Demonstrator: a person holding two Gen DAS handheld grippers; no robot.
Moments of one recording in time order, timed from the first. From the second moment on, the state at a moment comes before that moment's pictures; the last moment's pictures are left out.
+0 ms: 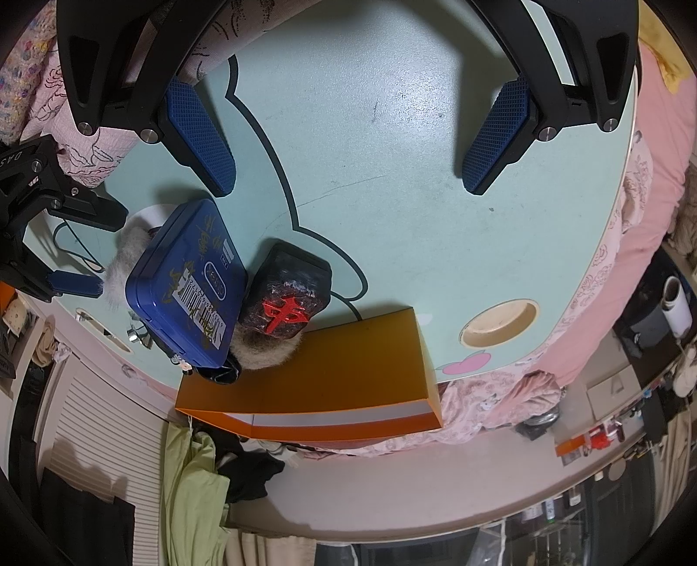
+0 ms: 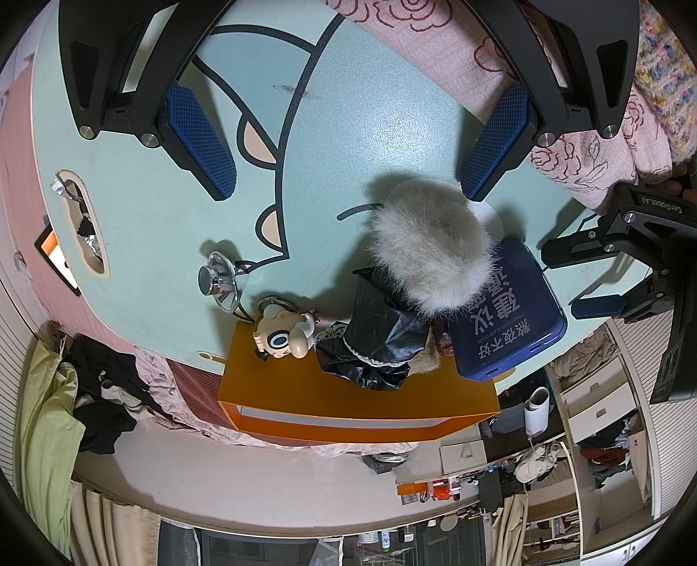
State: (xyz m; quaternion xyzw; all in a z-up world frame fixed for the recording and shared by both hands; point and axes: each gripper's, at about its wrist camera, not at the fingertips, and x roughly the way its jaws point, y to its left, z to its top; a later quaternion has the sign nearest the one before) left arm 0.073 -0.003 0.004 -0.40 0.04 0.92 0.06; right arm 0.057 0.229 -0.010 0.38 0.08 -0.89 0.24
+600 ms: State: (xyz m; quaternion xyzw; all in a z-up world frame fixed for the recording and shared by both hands) left arm 0.074 -0.002 0.006 -0.39 0.03 0.92 0.06; right arm 0.058 0.215 0.013 0.36 0.08 -0.89 0.26
